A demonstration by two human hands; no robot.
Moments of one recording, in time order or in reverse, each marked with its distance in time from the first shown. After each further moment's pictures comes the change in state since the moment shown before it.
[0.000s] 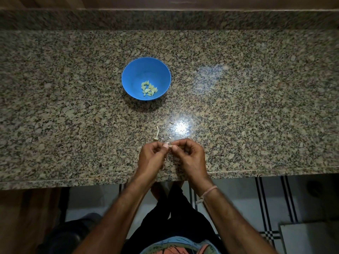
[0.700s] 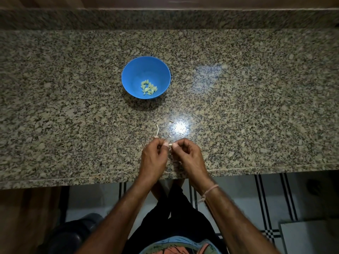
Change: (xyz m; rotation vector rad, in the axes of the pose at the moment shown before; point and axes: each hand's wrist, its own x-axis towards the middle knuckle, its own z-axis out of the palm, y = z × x) left_hand -0.007 -0.004 0.002 0.426 0.095 0.357; right_hand -0.008 0.000 -0.002 -0.100 -0.077 0.058
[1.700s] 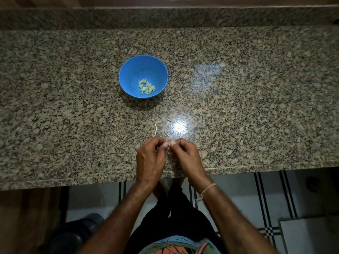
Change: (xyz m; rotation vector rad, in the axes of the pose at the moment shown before) left_hand -0.009 0.004 0.001 0.087 0.189 0.208; right_hand 0.004 -0.003 0.004 -0.108 0.003 0.043
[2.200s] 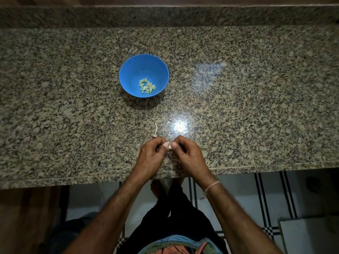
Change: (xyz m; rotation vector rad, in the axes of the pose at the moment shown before) left_hand 0.015 -0.003 -0.013 -0.125 -0.349 -0.177; right_hand 0.008 0.005 -0.012 -0.223 -0.079 -0.179
